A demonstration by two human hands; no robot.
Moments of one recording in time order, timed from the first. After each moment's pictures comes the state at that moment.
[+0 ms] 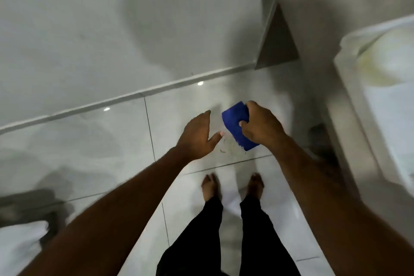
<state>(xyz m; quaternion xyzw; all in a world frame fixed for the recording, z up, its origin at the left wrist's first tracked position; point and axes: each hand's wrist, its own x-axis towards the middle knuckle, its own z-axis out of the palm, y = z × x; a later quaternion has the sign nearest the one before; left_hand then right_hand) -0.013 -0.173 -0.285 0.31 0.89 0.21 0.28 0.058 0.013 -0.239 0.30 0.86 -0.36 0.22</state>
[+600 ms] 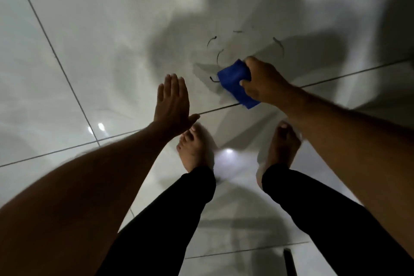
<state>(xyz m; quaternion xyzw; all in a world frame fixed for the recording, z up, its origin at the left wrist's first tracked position) 0.051 -0.256 -0.840 0.33 0.87 -0.07 0.36 0.115 -0.013 -0.823 0.26 0.82 -0.40 0.32</state>
